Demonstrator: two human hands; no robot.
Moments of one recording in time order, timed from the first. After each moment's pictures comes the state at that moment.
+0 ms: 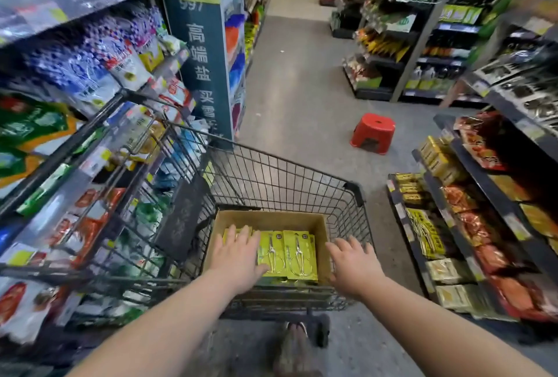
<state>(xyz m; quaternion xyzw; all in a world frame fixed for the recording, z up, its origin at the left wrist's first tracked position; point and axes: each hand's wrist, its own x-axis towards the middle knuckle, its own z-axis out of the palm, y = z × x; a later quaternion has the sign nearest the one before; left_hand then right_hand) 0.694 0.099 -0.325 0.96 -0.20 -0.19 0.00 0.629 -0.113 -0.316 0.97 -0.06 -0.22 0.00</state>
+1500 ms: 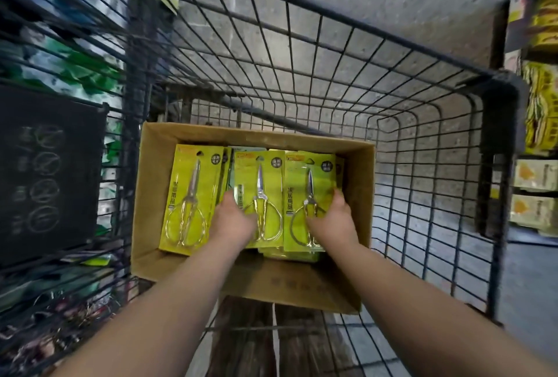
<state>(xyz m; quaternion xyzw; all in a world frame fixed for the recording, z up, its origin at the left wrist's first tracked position) 0.855 -0.001 -0.625 0.84 0.26 -0.42 0.24 0.813 -0.164 -0.633 0.75 -0.41 -0.38 -0.37</state>
